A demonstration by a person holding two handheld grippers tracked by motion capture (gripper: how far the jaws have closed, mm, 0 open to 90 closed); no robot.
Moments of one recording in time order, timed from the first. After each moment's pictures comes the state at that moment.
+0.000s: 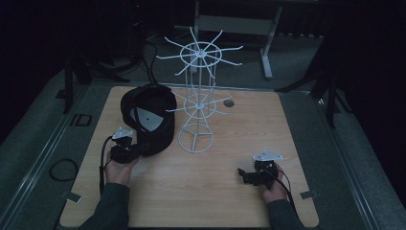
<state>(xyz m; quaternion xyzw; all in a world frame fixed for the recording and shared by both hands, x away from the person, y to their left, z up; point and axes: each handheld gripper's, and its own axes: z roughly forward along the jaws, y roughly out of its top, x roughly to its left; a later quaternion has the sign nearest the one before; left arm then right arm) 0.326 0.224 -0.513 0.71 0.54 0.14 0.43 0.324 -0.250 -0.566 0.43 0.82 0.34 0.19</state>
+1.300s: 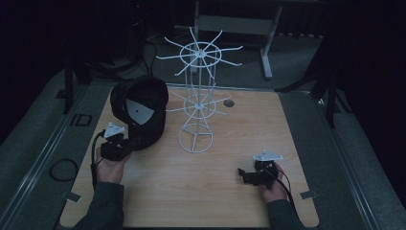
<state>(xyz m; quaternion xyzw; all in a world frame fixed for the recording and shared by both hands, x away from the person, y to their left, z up) 0.315 0.235 -0.482 0.70 0.53 0.21 0.42 0.324 -0.250 -0.566 0.43 0.82 0.34 0.19</state>
